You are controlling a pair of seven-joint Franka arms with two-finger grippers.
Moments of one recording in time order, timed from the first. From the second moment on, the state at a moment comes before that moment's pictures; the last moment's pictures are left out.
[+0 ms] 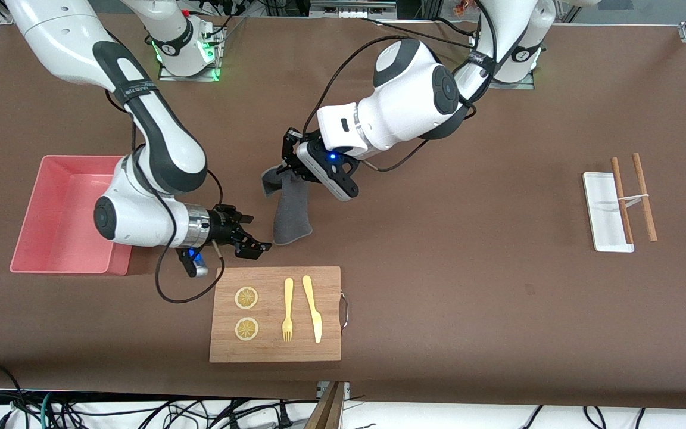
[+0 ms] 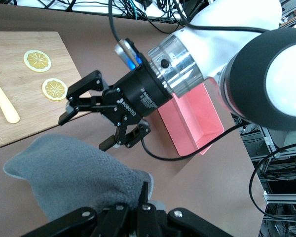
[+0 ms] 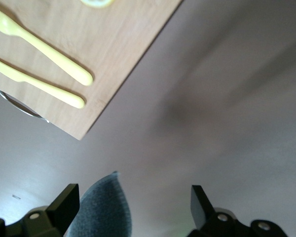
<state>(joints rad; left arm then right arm) -0.47 0.53 -0.34 -1.43 -0.68 2.48 0.12 -0.01 0.66 0.41 -1.57 0.43 2.16 0.95</state>
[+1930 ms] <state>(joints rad) -0.47 0.53 -0.33 -1.43 -0.68 2.49 0.10 0.02 0.71 0.47 -1.58 0.68 2.25 0.96</state>
